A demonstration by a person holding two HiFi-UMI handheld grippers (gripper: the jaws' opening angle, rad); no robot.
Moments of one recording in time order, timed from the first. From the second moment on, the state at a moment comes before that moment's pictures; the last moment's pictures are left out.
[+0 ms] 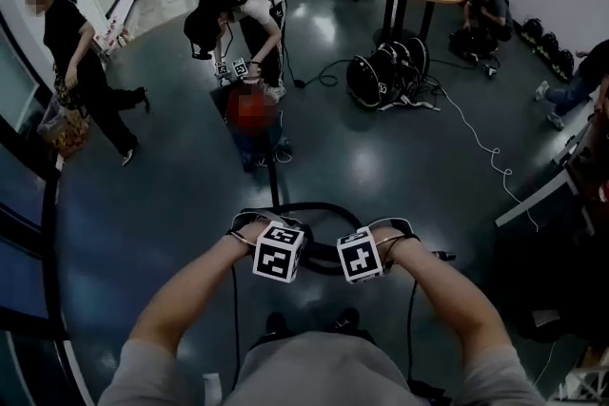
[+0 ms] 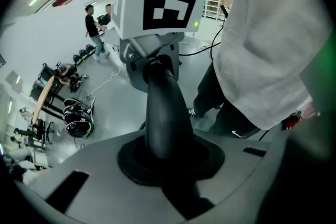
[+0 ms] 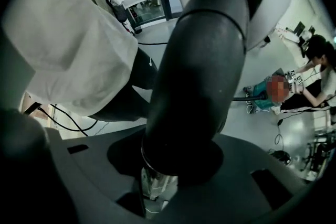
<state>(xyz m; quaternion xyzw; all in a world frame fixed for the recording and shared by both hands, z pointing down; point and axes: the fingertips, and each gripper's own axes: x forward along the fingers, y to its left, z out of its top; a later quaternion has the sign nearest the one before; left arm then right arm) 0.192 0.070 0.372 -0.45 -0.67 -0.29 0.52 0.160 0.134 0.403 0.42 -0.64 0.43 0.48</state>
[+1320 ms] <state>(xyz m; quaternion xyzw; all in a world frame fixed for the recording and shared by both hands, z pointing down) 0.287 0.051 0.460 -0.71 -0.48 -0.45 0.24 0.329 0.113 0.415 0.75 -0.40 0.49 -0.21</state>
